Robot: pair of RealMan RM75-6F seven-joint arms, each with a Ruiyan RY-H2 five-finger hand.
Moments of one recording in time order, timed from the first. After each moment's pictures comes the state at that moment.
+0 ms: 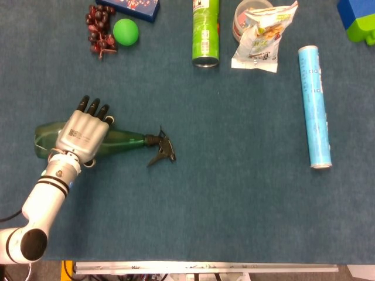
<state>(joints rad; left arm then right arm) -0.73 -1.34 0.08 -1.81 0.78 1.07 0.95 0.03 -1.02 0.09 -1.66 -1.52 1.56 0.08</state>
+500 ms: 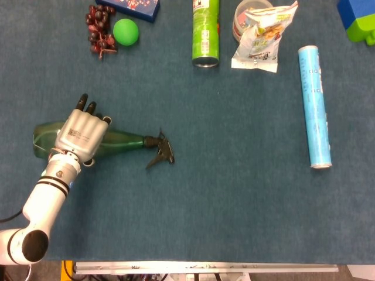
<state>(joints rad) -0.73 -1.35 0.10 -1.81 0.80 1.11 0.94 0.04 -1.02 0.09 -1.66 -1.52 1.56 0.08</state>
